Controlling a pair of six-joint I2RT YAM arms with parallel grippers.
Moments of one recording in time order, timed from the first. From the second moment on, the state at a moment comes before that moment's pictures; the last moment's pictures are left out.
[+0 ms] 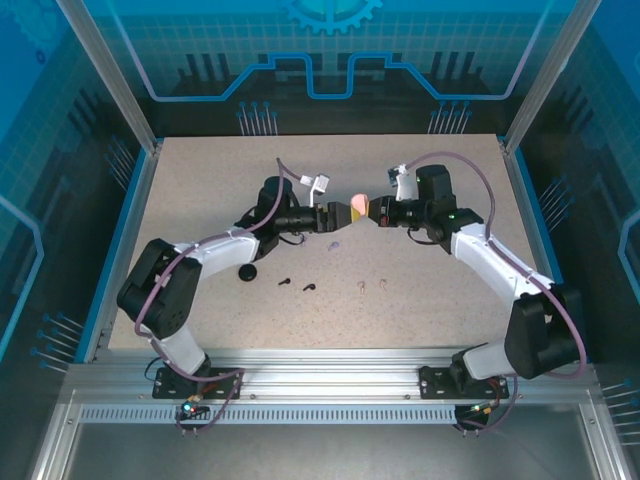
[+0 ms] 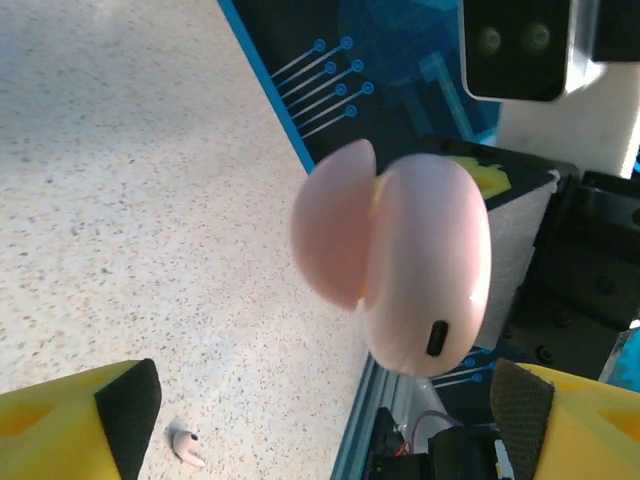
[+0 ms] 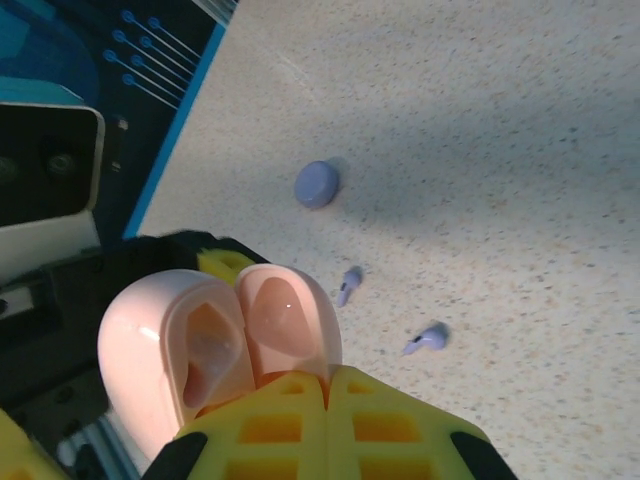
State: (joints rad) left arm -0.47 1.69 1.00 0.39 0.78 -0.79; right arm 0.30 1.41 1.04 -0.27 -0.53 0.40
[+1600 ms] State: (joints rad) left arm -0.40 1.97 1.70 -0.84 0.99 0.11; right arm 0.39 1.61 1.32 -0.65 -0.45 -0.19
